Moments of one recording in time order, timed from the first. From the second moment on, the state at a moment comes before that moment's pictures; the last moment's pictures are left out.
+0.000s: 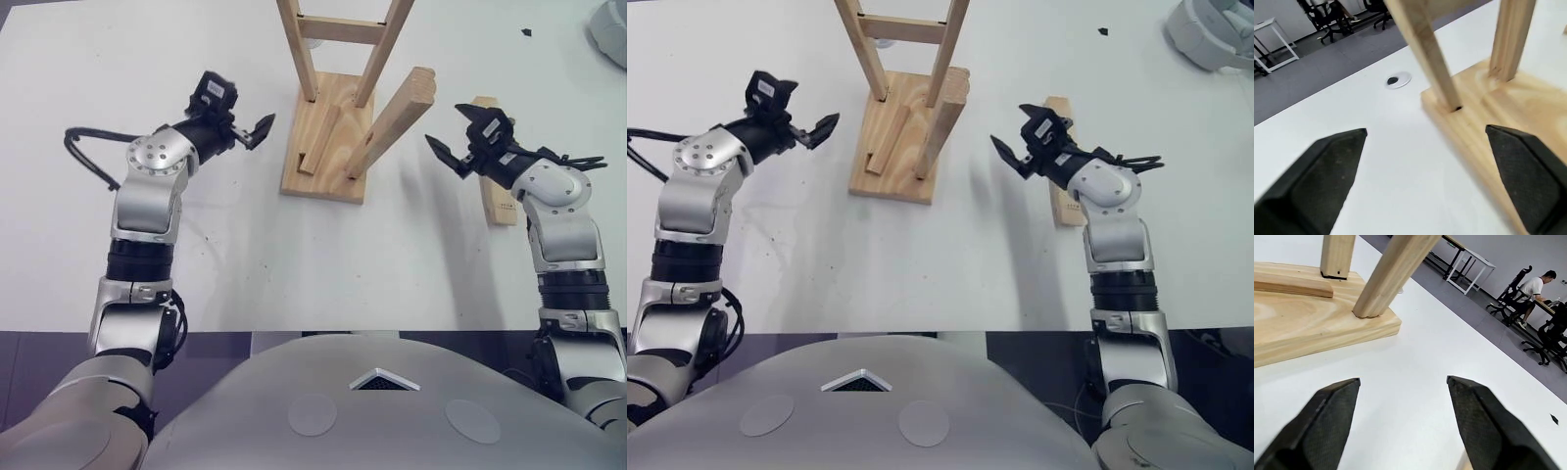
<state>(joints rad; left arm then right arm) -0.28 0.44 -0.06 -0.13 -0.19 0.52 -0.59 -0.12 -0.52 0.00 0.06 0.00 0.10 0.60</state>
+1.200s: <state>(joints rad) -0.08 0.24 -0.27 -0.31 -0.14 0.82 -0.27 -0.10 -0.45 -0.02 0.06 -0.04 0.14 0.41</state>
